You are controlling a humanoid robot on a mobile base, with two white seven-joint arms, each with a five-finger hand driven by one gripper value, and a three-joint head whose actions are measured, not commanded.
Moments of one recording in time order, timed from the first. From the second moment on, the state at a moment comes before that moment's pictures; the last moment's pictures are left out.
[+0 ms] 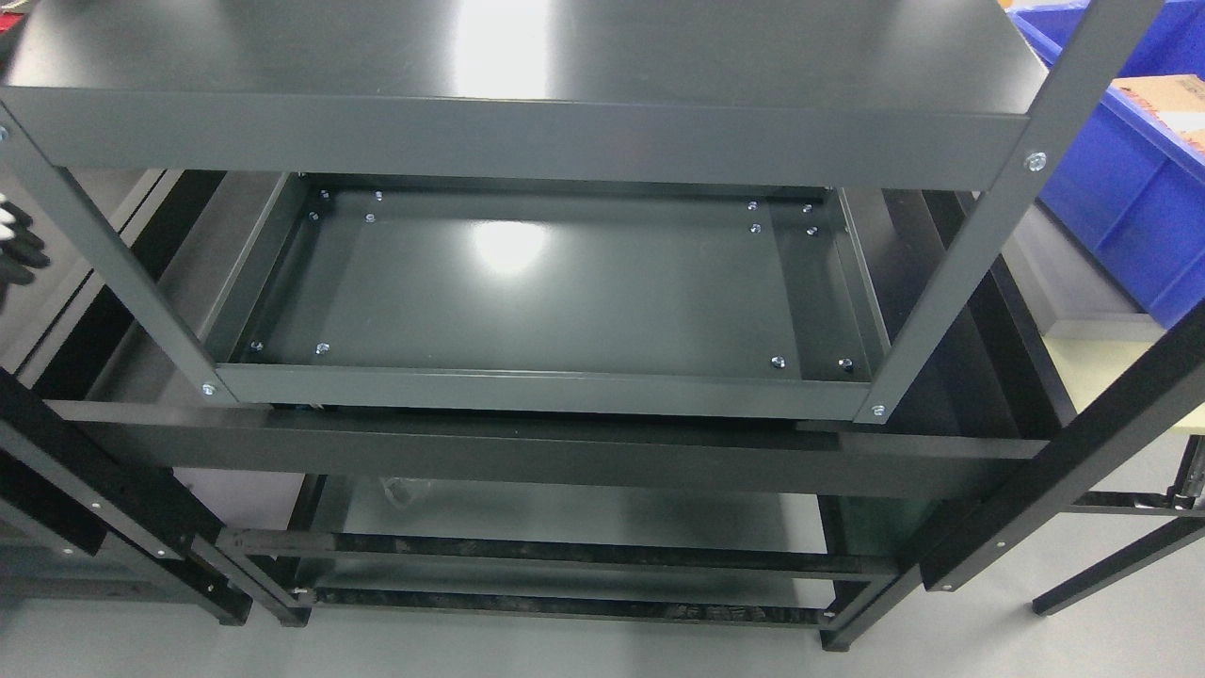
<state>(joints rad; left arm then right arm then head) -0.21 0.79 0.45 -1.70 0.41 -0.78 -0.72 -0.07 0.00 -0.21 0.00 -0.11 0.08 -0.04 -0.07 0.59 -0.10</state>
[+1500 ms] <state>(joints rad) -0.77 0.12 -0.50 -1.68 -0.49 -0.76 -0.26 -0.07 0.00 -0.21 0.00 -0.11 0.08 -0.03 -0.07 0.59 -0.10</state>
